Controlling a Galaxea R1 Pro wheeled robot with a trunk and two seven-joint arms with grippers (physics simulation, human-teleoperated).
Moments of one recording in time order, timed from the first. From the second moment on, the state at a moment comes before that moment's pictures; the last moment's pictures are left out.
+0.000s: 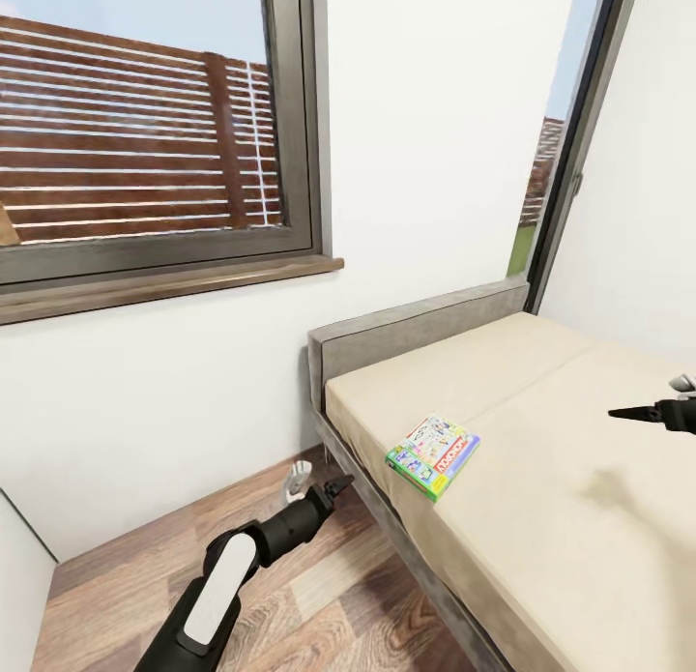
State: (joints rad) left arm -0.35 -0.12 -0.13 -1.13 1.03 0.60 -0.10; right arm -1.10 -0.81 0.03 -0.43 0.07 0.59 1.26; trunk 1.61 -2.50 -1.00
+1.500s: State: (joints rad) left arm -0.57 -0.09 -0.13 -0.64 1.02 0.32 -0.54; right arm -1.10 -0.84 0.03 -0.45 -0.03 0.55 1.36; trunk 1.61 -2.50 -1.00
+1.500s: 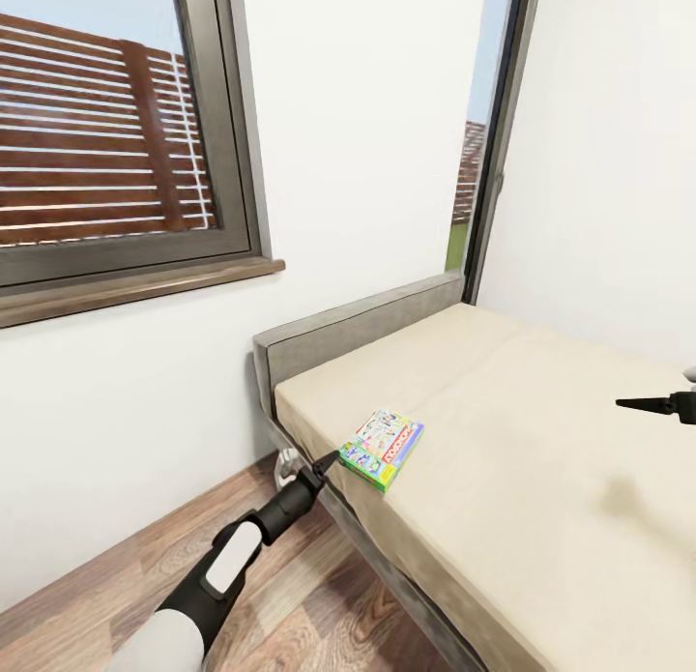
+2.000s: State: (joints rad) left arm -0.59 -0.07 -0.13 -0.58 1.02 0.32 -0.56; right arm -1.08 -0.84 0.03 -0.47 -0.03 0.55 1.36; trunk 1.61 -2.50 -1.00
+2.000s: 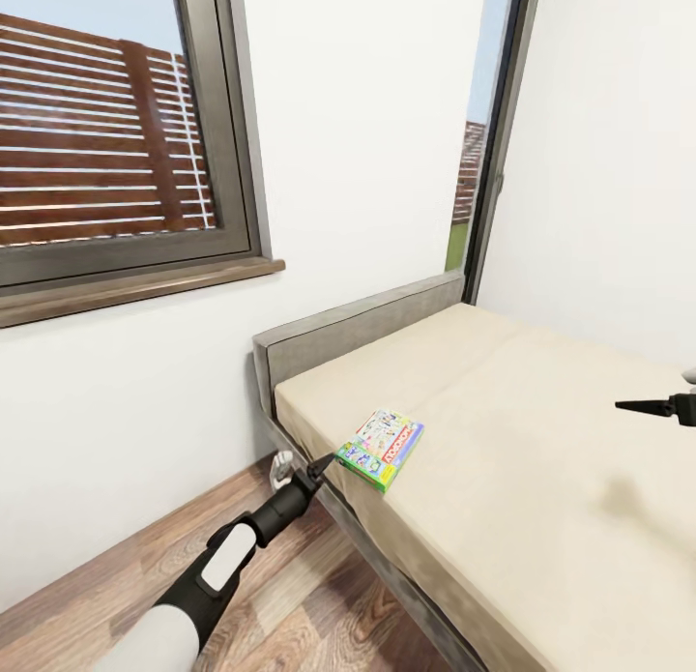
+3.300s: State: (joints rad) left arm -0.66 -0.08 -0.14 -0.54 1.02 0.32 -0.59; right arm -1.03 -0.84 0.03 -0.55 -0.03 0.55 1.36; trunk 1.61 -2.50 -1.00
